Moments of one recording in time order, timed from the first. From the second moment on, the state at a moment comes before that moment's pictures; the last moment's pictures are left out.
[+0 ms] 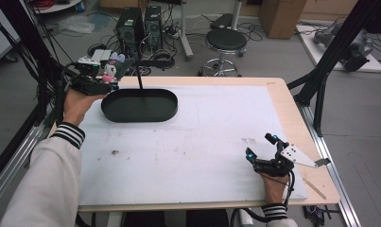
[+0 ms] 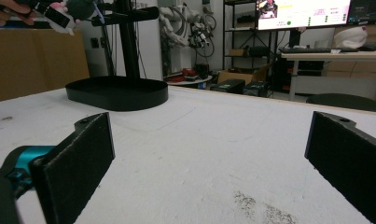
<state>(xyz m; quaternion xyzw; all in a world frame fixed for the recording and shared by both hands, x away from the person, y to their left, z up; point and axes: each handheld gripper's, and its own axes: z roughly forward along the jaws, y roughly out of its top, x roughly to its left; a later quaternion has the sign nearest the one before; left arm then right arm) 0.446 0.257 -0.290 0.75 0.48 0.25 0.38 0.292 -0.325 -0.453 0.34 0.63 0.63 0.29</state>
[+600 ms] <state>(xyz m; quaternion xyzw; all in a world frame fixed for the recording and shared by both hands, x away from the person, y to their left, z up) 0.456 0.257 -0.296 0.73 0.49 0.25 0.40 0.292 -0.326 -0.453 0.34 0.63 0.63 0.29</state>
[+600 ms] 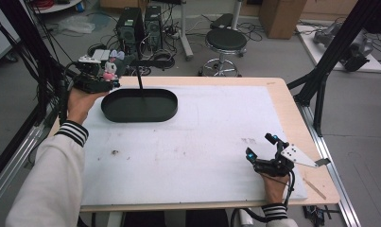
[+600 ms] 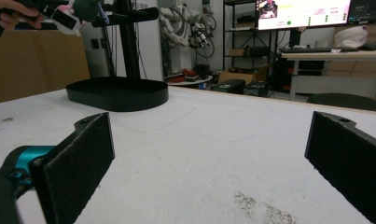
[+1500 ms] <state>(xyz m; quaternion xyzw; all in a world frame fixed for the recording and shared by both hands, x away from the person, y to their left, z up) 0.450 0.261 -0.313 0.75 0.50 0.24 0.36 0.292 -0.325 -0.452 0.34 0.63 0.63 0.29</state>
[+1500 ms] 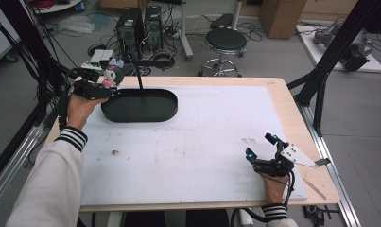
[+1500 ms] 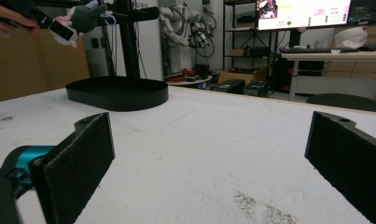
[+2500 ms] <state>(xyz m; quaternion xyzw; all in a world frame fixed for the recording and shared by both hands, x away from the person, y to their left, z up) 0.451 0.262 -0.339 0.76 0.51 0.23 0.33 0.292 -0.325 -0.452 0.34 0.63 0.63 0.29</state>
